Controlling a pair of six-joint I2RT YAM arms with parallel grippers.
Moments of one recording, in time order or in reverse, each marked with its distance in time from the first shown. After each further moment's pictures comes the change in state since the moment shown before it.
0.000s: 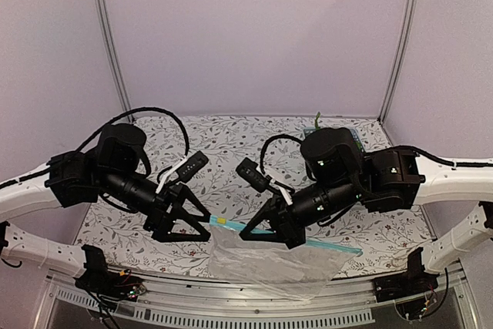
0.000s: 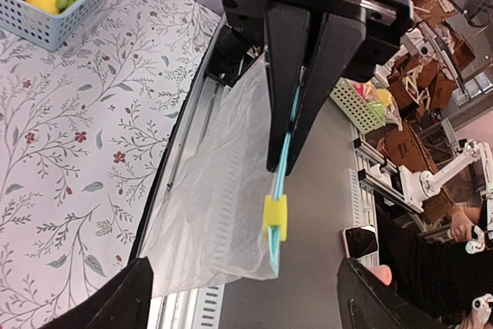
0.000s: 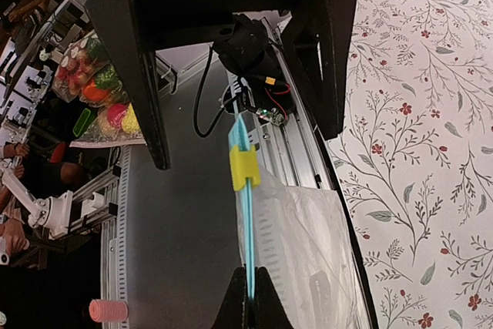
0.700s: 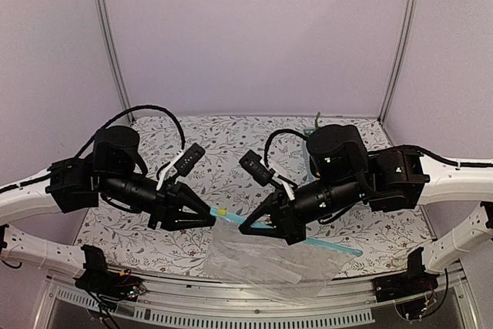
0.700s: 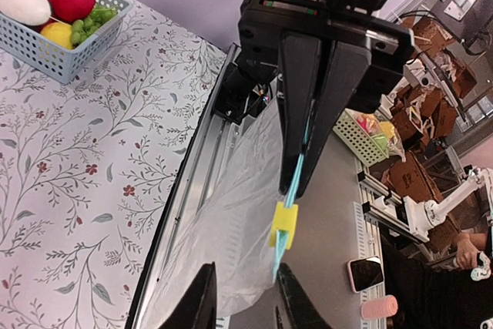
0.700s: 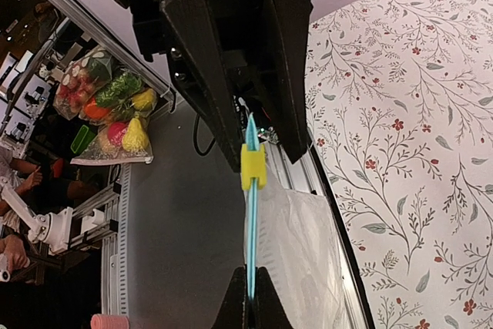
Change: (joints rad) left arm -0.010 -0.058 -0.084 0.182 -0.080 -0.069; right arm 0.003 -0.035 -0.012 0.037 0.046 0.026
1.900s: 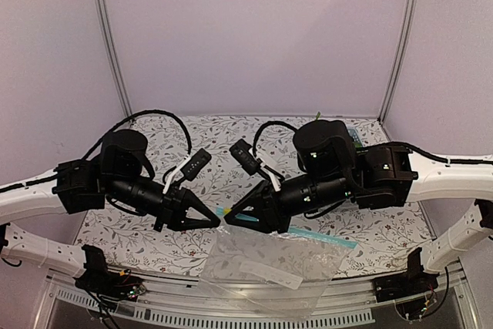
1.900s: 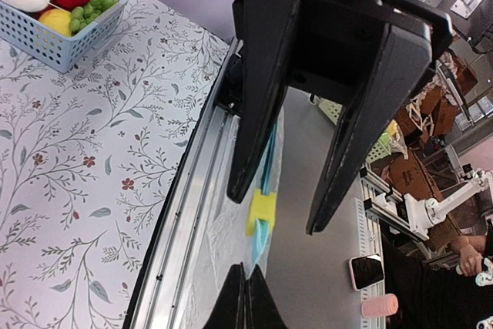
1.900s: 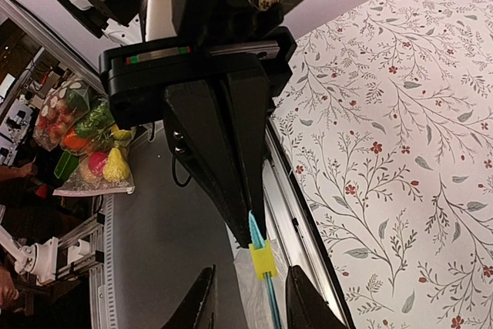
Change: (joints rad) left arm -0.007 0.033 -0.017 0.023 0.001 -0.013; right arm 0.001 0.074 0.066 0.030 0.101 0.026
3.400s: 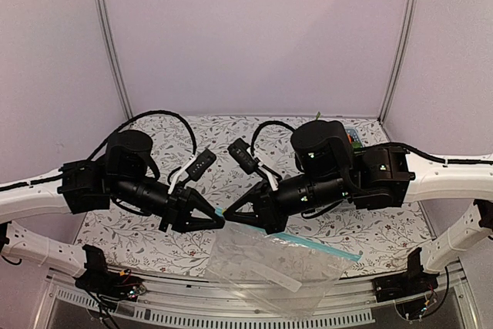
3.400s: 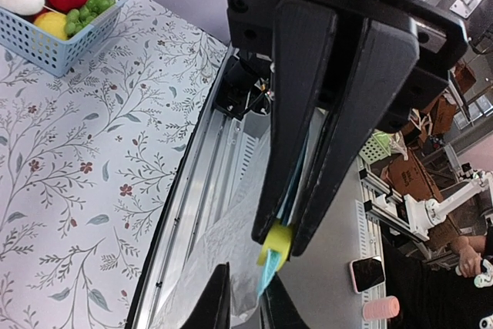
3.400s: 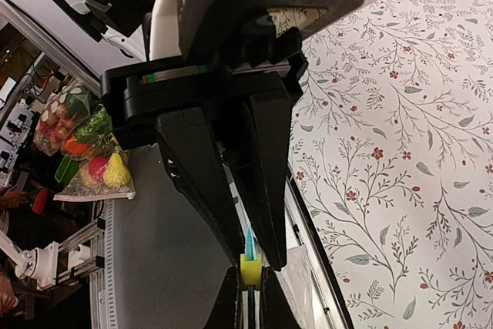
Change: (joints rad) left arm -0.009 0.032 -0.002 0.041 0.000 -0.005; right arm 0.000 0.013 0.002 0.027 0.006 0.007
